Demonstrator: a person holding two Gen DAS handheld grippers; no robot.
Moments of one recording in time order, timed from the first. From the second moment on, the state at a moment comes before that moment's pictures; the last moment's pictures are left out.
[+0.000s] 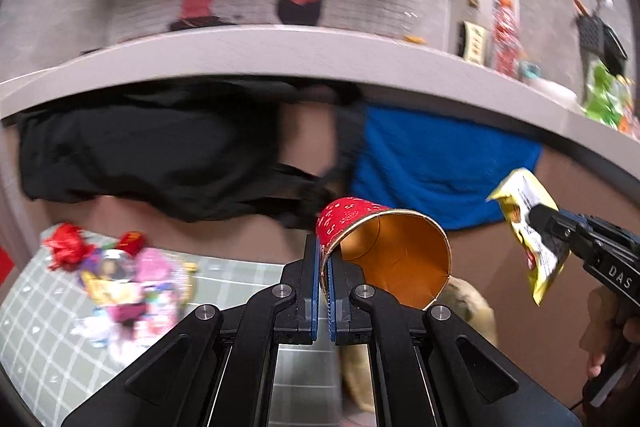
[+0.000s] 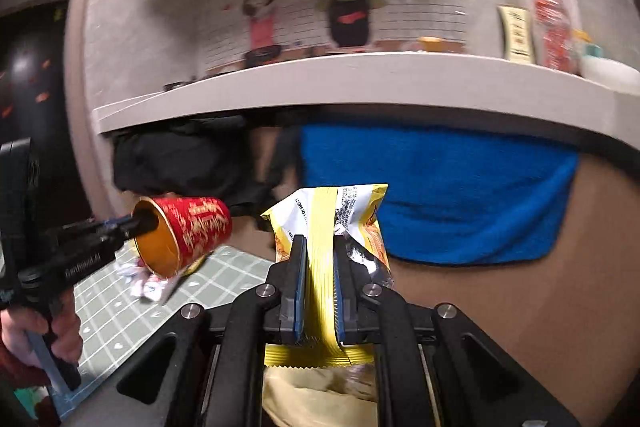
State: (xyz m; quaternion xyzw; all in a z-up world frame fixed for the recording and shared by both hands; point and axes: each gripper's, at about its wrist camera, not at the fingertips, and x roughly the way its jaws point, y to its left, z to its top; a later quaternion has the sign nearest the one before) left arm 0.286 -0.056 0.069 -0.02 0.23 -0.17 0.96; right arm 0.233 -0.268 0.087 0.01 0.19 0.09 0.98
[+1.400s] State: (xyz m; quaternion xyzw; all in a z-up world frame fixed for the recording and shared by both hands) left arm 0.376 0.131 0.014 -0.13 0.29 -0.09 0.94; right arm 0.284 -0.201 0.060 0.03 0.23 0.10 0.97
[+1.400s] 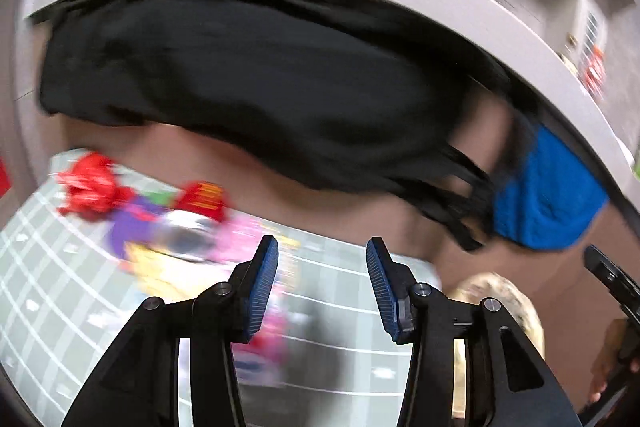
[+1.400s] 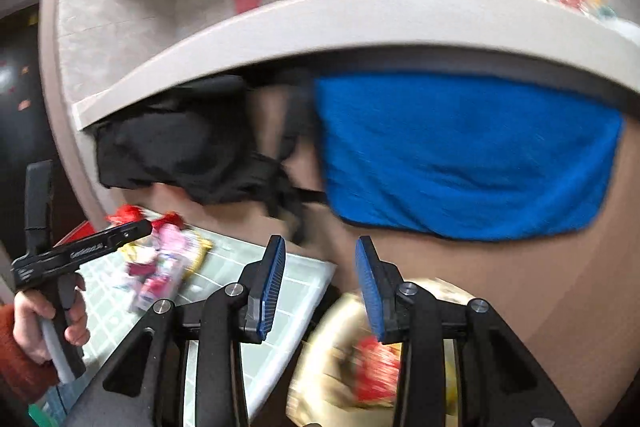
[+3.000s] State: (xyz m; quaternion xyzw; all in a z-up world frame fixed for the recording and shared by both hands) left arm 0.304 0.306 -0.065 -0.21 0.41 -0.09 0.88; right arm 0.412 0.071 -0.056 -0.04 0.41 0.28 0.87
